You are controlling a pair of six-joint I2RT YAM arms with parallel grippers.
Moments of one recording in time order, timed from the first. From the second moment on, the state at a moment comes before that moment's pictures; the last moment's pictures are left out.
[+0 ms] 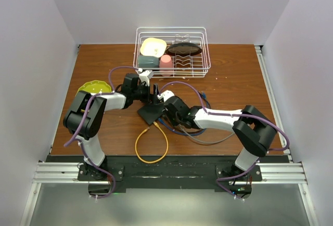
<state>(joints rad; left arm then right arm) -0.37 1.82 0.89 0.27 0.54 -0.31 0.92 1.68 0.93 -0.12 0.24 0.20</state>
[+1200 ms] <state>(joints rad) -0.36 1.82 0.89 0.28 0.54 -0.31 0.92 1.71 0.84 0.06 0.32 0.22</state>
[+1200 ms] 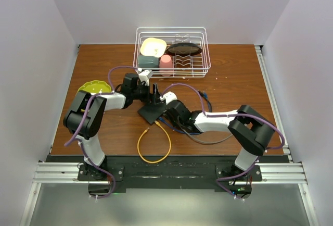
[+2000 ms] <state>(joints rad) -0.35 1.83 0.87 0.35 0.58 -0.27 0.91 1.72 0.87 0.05 0.16 0.09</state>
